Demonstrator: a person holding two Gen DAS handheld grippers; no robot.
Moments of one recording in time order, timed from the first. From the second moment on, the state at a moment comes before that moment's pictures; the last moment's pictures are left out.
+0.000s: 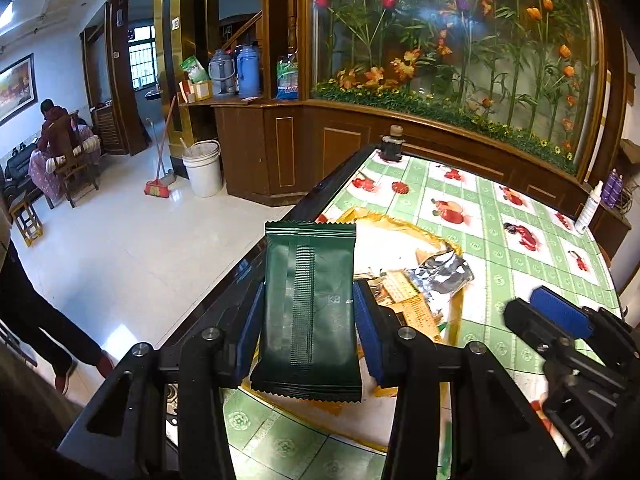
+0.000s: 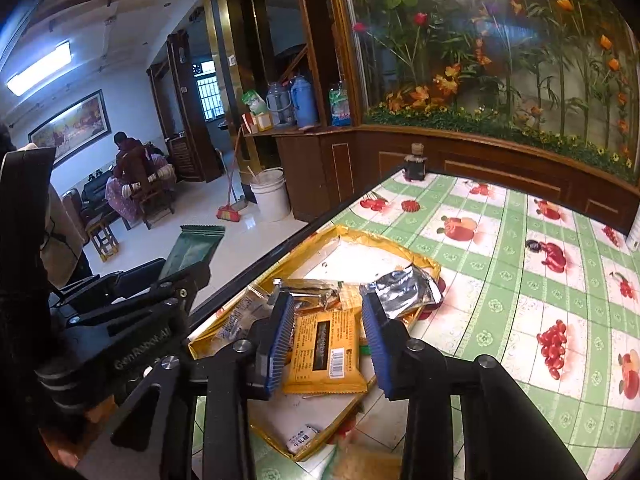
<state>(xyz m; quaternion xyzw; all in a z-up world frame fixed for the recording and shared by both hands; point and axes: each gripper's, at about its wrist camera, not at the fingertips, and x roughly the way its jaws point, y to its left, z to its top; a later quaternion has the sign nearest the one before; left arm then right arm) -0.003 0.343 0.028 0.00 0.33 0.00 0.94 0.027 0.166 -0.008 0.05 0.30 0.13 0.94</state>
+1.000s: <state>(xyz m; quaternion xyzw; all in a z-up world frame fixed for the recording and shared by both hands) 0.005 0.333 0.007 0.01 0.38 -0.03 0.93 -0.019 0.122 -0.143 -0.13 0.49 0.26 0.82</state>
